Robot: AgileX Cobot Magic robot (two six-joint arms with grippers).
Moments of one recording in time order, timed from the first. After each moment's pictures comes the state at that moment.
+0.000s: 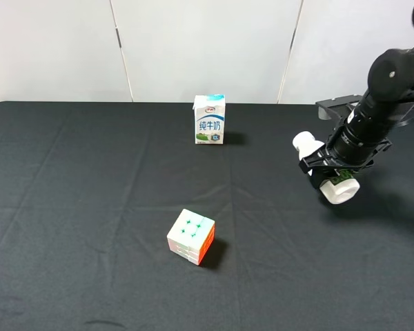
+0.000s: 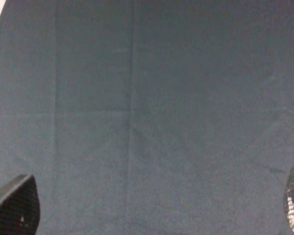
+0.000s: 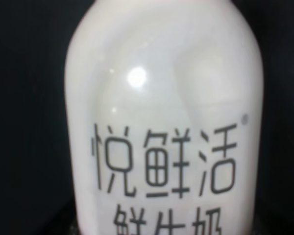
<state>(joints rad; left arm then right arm) 0.12 -0.01 -0.49 -0.09 1.06 0.10 0.21 1.76 -0.97 0.01 0.64 -0.08</state>
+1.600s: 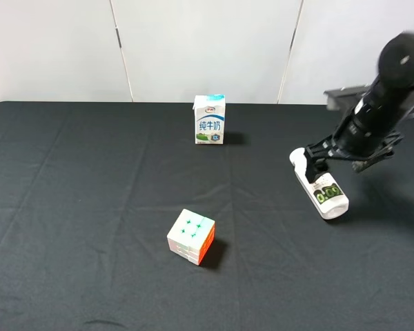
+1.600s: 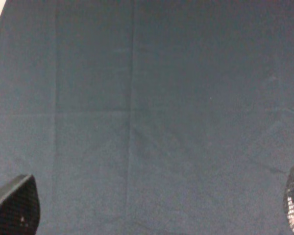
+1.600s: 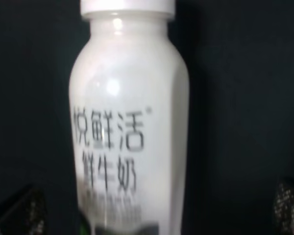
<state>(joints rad) 0.12 -0.01 -0.49 -0.09 1.06 0.10 0.21 1.66 -0.99 0.00 0.74 0.00</state>
